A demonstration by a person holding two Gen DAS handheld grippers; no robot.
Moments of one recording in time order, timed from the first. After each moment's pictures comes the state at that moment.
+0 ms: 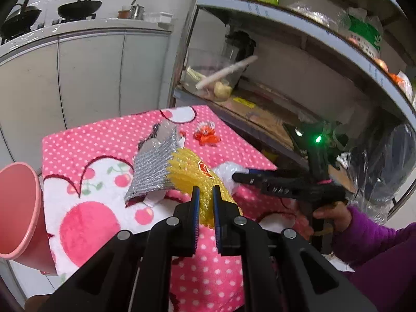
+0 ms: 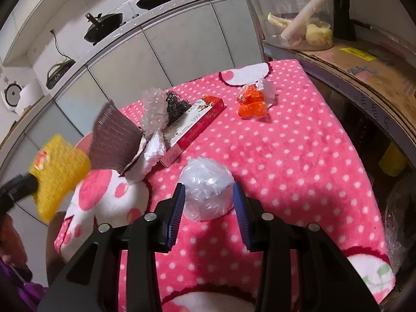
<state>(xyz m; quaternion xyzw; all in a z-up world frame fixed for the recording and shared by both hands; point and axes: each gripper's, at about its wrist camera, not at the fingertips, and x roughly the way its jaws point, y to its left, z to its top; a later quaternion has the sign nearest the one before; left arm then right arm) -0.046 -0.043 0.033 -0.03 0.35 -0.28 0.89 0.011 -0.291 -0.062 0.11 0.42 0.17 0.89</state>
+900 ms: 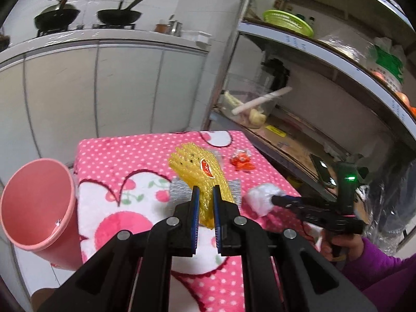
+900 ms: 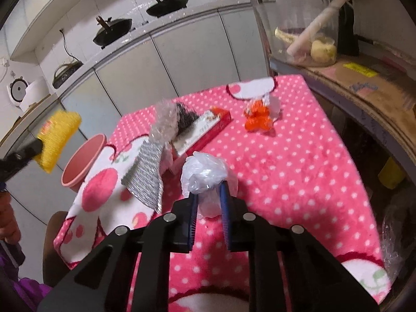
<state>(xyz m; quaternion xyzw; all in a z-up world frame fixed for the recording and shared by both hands) -0.038 0.002 0.045 -0.07 0.32 -0.19 0.93 -0.003 -0.290 -0.039 0.10 0.37 0.18 0.91</state>
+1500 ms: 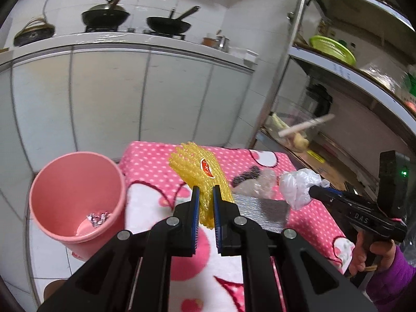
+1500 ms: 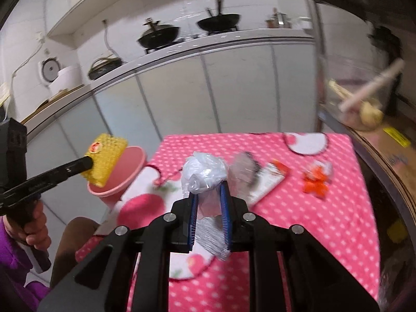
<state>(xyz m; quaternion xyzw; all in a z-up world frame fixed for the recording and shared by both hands) -0.040 0.061 0.040 -0.11 0.29 -0.07 0.95 0.009 -0.198 0.025 0.03 0.31 0.28 0.91</state>
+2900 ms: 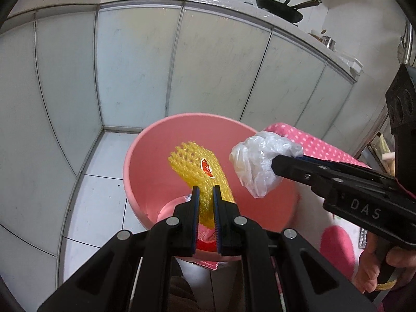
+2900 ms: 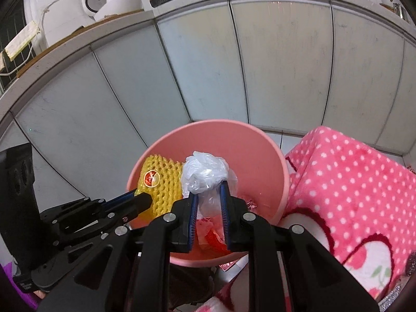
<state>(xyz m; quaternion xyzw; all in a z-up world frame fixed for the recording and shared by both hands) -0.011 0.242 -0.063 -0.17 0.35 0.15 0.91 0.096 0.120 -0.040 -0.06 0.41 0.43 0.80</state>
